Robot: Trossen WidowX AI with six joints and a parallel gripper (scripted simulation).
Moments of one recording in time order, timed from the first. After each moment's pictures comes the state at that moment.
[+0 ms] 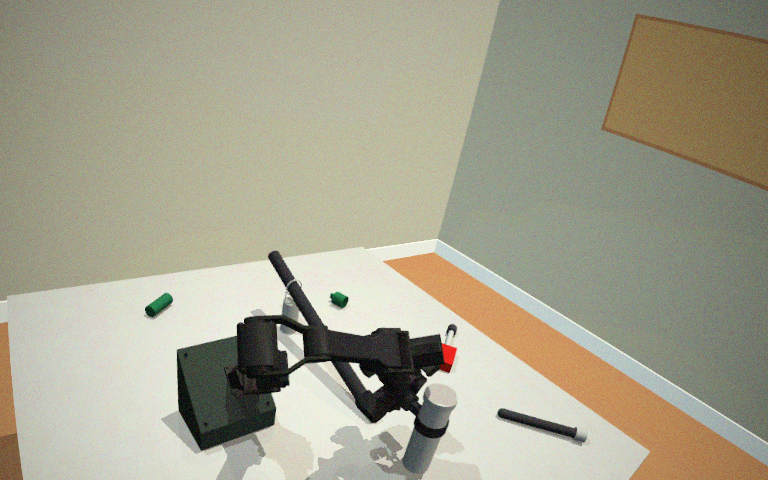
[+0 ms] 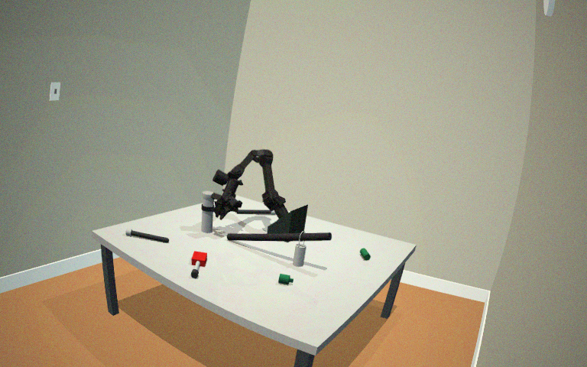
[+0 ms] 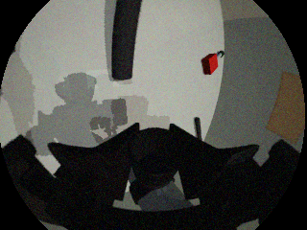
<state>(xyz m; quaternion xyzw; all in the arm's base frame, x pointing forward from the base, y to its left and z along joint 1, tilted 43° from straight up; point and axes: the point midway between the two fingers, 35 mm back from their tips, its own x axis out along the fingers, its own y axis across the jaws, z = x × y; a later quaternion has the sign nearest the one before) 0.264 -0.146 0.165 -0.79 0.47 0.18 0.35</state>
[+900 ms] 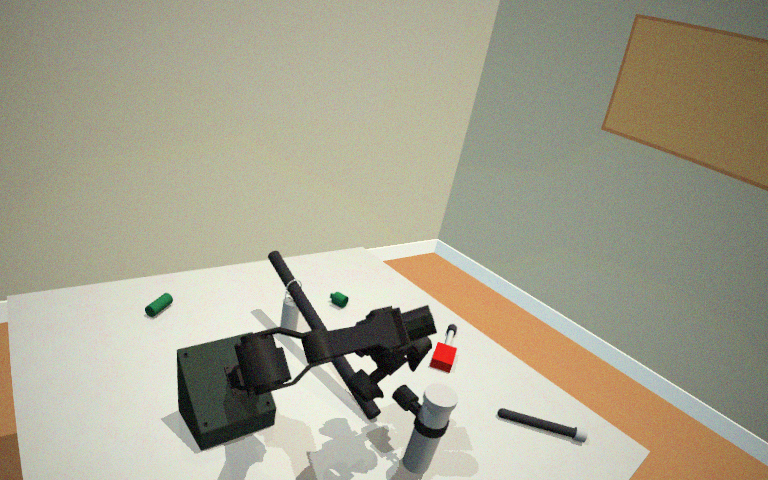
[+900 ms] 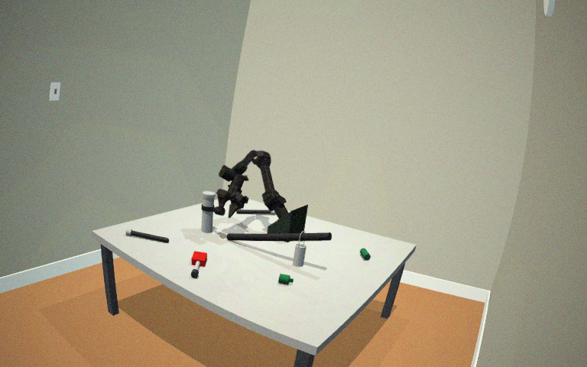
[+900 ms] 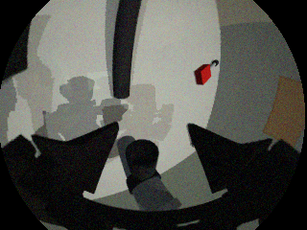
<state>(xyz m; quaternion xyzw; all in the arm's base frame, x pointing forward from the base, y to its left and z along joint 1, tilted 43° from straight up) 0.265 -0.100 0.161 -0.79 0.46 0.19 0.35</state>
